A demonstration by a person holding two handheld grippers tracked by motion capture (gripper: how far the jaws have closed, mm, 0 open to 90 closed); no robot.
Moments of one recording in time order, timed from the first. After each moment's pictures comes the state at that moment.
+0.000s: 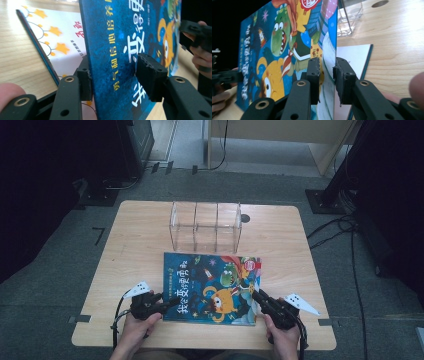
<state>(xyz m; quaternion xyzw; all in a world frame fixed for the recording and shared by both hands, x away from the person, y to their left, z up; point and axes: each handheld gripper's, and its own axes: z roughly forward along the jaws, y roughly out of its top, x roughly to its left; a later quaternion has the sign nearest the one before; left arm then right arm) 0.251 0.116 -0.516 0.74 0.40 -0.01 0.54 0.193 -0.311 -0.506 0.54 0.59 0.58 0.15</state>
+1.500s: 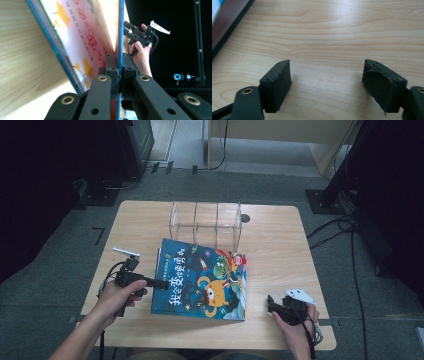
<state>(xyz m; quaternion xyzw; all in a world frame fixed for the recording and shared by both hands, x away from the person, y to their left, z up) 0.325 0.149 -0.436 0.70 0.49 -0.33 0.40 0.214 -0.343 -0.526 0.63 0.66 0.32 0.27</state>
